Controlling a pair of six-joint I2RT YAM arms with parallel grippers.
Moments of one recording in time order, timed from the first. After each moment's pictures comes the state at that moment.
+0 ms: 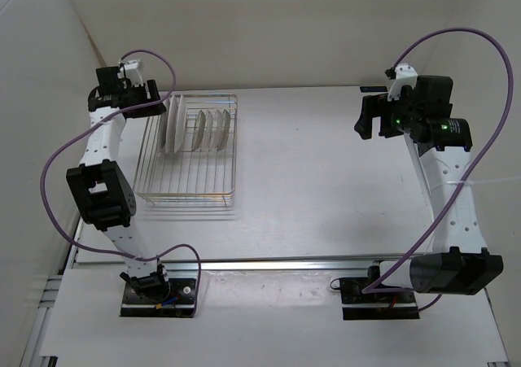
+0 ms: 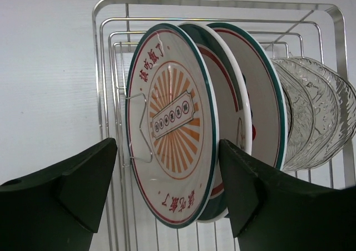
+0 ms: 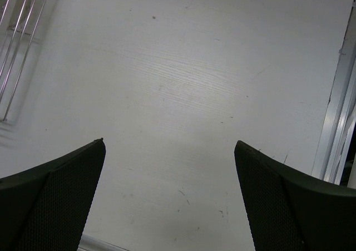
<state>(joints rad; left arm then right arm) 0.19 1.86 1.73 -0.54 0.33 0.04 0.01 1.31 1.56 -0.87 -0.32 -0.14</state>
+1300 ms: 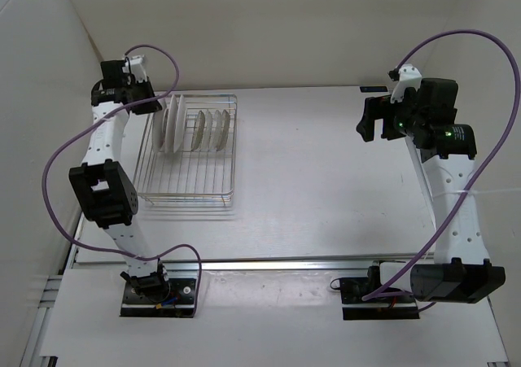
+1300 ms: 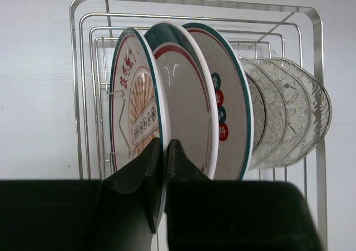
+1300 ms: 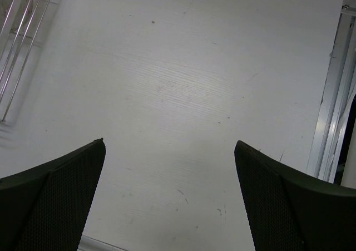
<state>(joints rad) 0.16 1.88 1.80 -0.61 0.31 -0.01 0.01 1.26 1.54 -0.87 -0.32 -0.14</state>
